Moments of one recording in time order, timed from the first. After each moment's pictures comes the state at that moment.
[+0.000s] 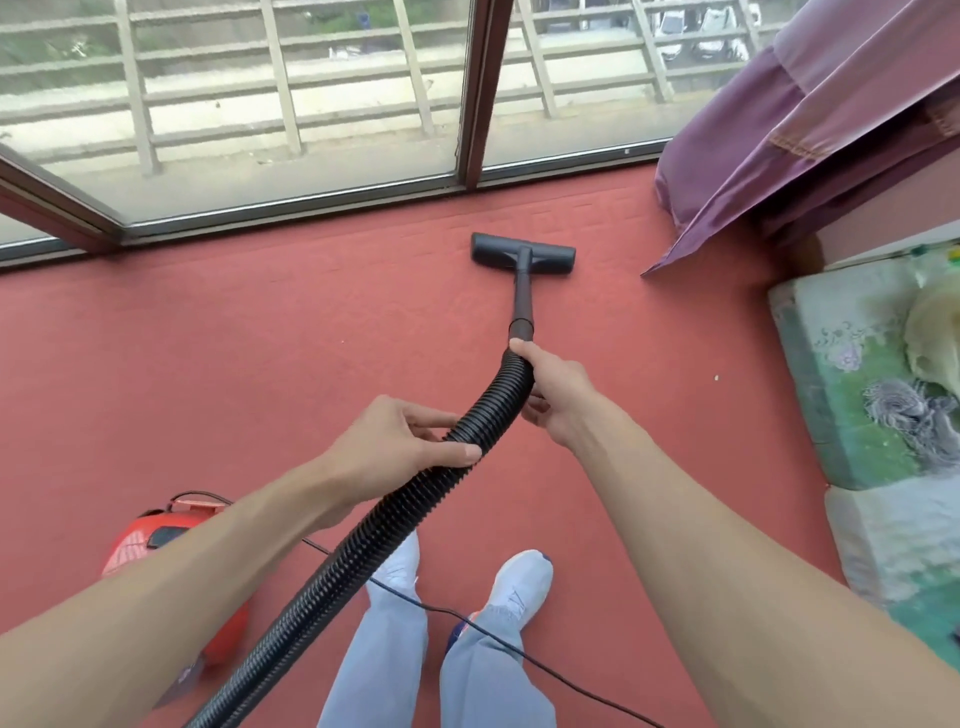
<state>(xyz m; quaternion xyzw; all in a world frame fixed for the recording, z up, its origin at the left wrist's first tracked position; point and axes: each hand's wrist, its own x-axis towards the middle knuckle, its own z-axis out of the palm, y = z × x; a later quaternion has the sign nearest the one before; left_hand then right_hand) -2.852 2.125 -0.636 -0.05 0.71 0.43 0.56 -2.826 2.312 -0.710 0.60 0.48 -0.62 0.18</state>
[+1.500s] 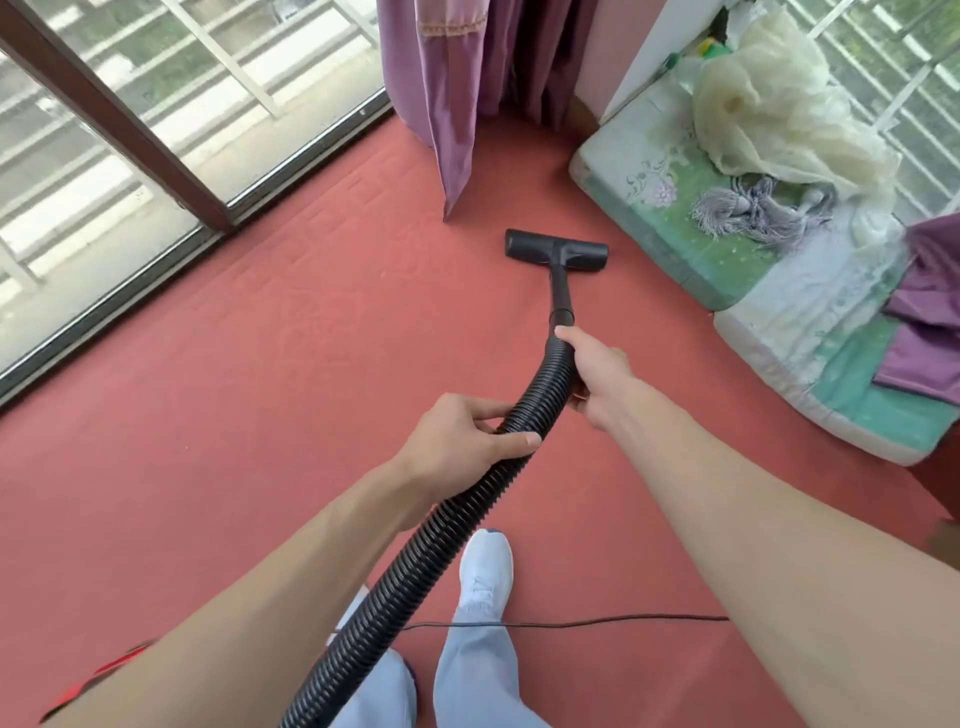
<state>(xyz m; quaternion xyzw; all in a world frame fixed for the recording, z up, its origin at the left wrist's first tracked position) -2.709 2.359 -0.657 0.15 0.68 0.32 0.65 -2.612 2.513 -0.733 0.72 0.31 -0.61 -0.06</state>
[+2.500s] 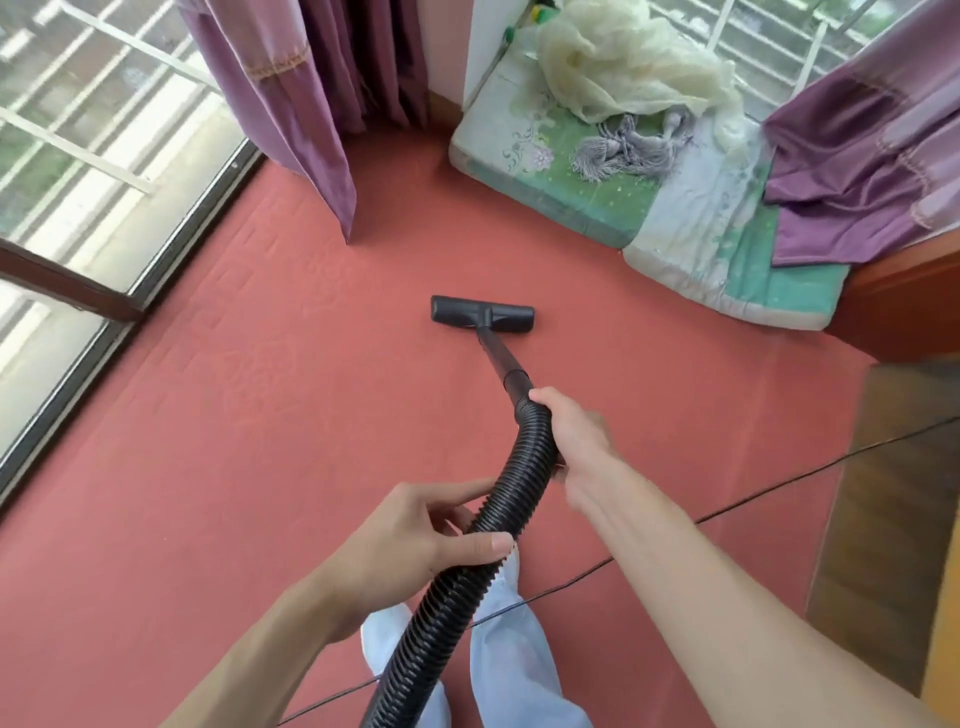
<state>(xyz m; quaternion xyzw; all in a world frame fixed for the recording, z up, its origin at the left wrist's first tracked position) -2.676 2.311 -0.617 0.27 0.56 0.24 0.74 -2.523 2.428 -0.682 0.77 0.19 -0.60 -0.12</state>
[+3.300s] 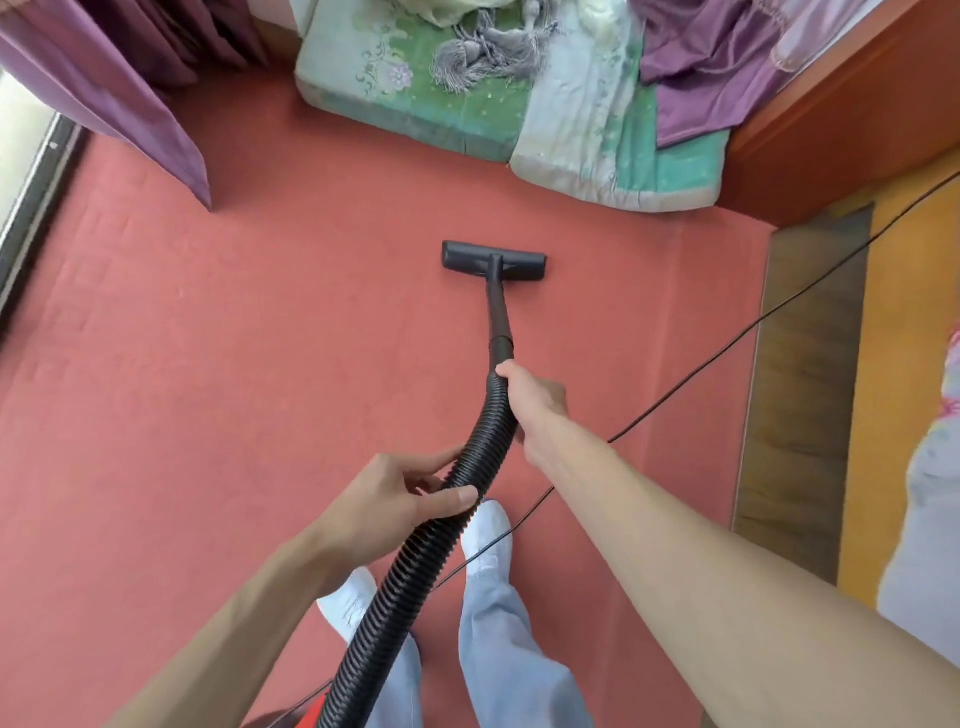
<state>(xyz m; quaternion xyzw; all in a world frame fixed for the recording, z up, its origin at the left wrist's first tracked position) -2.552 2.294 -0.647 0.34 0.57 0.13 0.74 -2.390 2.382 -0.714 0.81 0.12 -0.55 -0.16</state>
